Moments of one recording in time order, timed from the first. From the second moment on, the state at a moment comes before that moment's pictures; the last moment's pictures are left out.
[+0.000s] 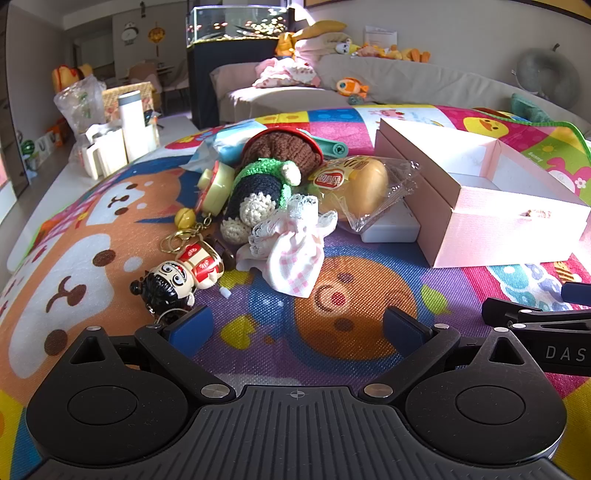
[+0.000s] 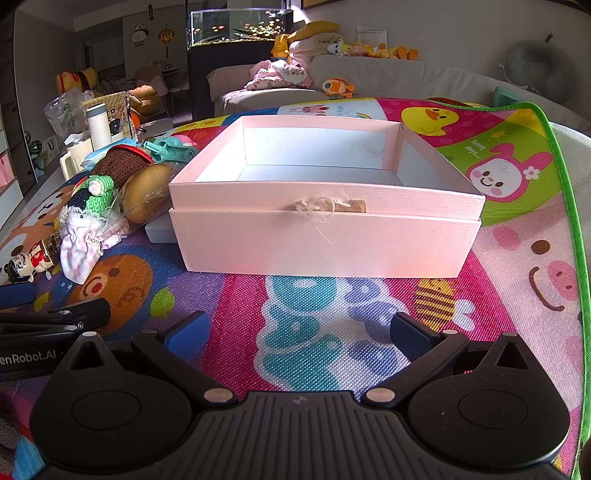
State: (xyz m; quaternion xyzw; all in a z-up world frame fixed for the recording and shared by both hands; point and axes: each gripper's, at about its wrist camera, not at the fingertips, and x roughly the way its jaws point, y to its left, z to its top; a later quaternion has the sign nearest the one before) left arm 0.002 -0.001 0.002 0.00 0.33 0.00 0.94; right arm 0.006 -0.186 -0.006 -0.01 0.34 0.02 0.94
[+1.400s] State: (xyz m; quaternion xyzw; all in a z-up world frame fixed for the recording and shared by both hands) left arm 0.005 -0.001 0.004 0.00 0.33 0.00 0.94; right arm 0.007 -0.185 -0.006 -0.01 0.34 0.02 0.94
